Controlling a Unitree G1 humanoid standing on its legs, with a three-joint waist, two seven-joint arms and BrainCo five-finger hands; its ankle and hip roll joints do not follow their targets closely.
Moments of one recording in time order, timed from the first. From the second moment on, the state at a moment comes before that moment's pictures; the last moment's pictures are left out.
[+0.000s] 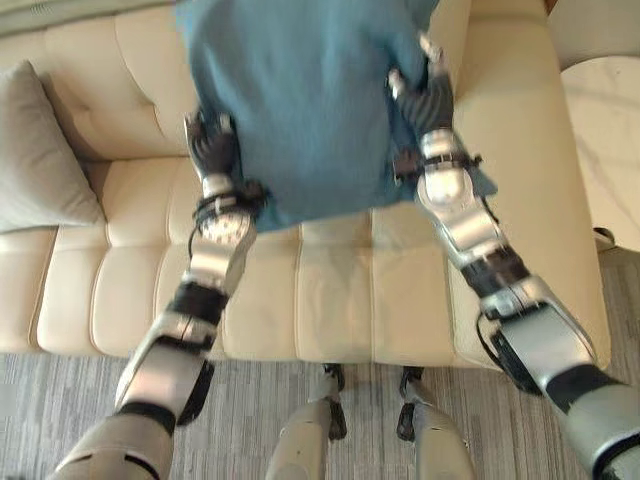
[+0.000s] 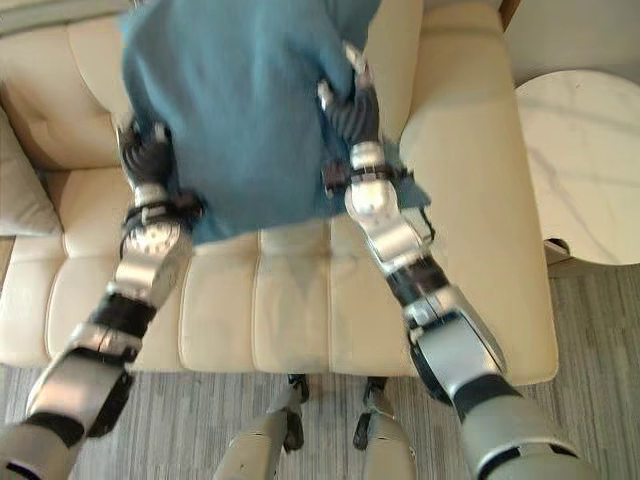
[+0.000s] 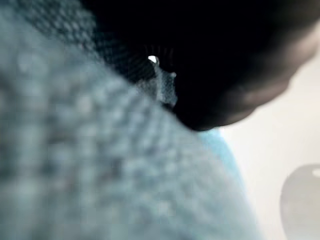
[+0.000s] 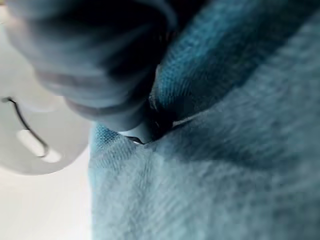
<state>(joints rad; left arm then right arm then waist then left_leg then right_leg) -1.06 0.42 -0.25 0.67 -0.38 -0.34 0.65 -1.28 -0.29 0.38 0.69 0.14 -0.23 -0.54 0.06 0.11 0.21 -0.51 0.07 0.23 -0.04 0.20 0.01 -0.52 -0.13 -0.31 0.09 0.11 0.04</state>
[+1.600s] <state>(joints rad) 0.27 0.48 -0.10 0.57 -0.21 -0.30 0.01 0.27 -0.54 0.12 0.54 0.14 -0.25 0.07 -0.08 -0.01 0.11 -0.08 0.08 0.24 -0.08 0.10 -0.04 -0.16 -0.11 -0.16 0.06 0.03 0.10</state>
